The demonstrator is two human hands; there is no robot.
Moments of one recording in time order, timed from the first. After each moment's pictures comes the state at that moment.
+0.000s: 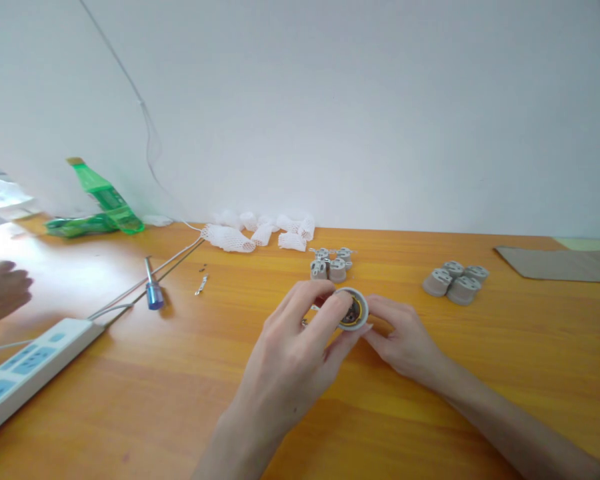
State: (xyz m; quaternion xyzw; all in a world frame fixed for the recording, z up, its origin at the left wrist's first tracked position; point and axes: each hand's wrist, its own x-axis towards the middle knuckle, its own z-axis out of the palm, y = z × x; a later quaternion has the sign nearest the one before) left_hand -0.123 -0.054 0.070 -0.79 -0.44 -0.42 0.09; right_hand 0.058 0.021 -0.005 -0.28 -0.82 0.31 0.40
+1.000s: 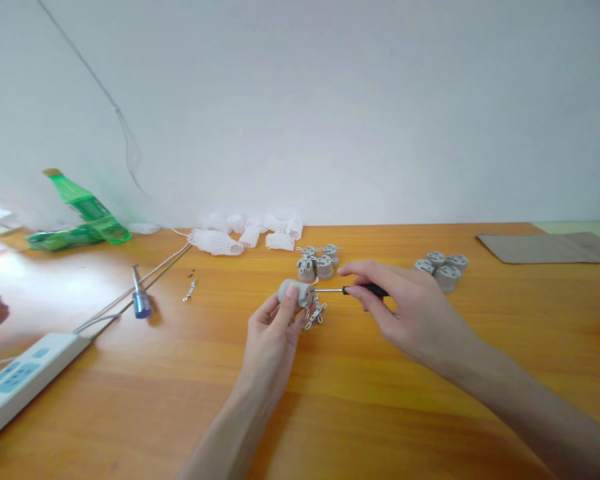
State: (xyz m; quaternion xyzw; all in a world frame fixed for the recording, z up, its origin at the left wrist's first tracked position) left_hand -0.116 -0.030 0.027 -0.26 -0.41 -0.70 -0.52; right_hand 0.075 0.010 0.067 -0.31 -0.85 0.13 0.40
